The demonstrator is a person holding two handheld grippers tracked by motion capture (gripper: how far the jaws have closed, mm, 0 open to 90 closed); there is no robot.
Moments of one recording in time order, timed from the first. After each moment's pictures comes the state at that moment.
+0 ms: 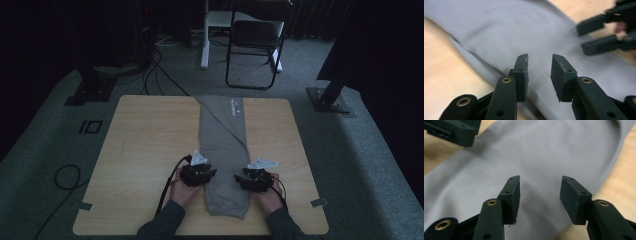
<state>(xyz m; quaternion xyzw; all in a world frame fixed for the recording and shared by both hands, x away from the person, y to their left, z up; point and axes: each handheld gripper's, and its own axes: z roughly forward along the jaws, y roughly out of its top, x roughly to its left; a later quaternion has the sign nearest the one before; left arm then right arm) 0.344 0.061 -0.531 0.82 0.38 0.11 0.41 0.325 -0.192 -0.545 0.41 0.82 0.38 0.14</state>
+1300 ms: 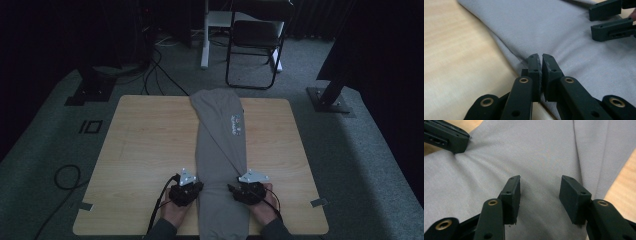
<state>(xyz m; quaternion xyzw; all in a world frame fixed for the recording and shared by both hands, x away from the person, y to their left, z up) 0.275 0.089 -0.557 0.80 0.43 0.11 0.40 0.289 -0.167 -0.558 0.39 0.82 0.38 0.17</state>
